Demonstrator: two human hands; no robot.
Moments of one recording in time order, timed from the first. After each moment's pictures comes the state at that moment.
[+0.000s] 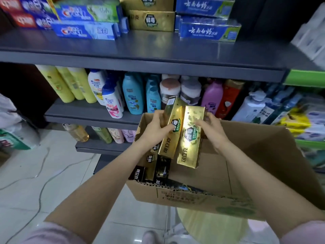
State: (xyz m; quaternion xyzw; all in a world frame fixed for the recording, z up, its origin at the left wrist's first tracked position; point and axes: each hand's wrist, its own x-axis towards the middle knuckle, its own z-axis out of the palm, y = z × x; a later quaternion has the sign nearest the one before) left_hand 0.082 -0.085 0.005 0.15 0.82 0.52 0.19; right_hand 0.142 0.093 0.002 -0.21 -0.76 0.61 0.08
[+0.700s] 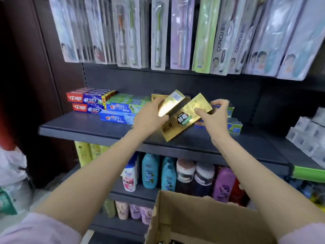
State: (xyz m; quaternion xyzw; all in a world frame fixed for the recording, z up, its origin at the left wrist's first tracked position) left_hand -0.045 -0.129 0.228 0.23 0.89 0.33 -0.21; right_hand 0.015 0.051 0.224 -0.05 -0.69 0.63 0.36
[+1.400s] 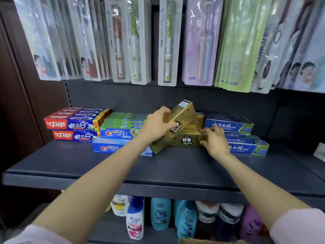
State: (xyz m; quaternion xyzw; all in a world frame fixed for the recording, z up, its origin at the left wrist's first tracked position) left_hand -0.197 -0.132 0.241 0.30 0.85 0.42 -0.09; right_hand -0.132 0.078 0.178 -0.18 -0.94 0.11 0.25
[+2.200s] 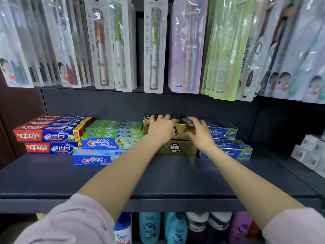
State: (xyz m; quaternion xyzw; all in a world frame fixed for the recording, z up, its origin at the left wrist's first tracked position) left_hand -0.213 -0.066 0.245 0.37 0.91 0.06 -0.21; right_hand -0.142 0.063 0.220 -0.13 -0.91 0.26 0.30
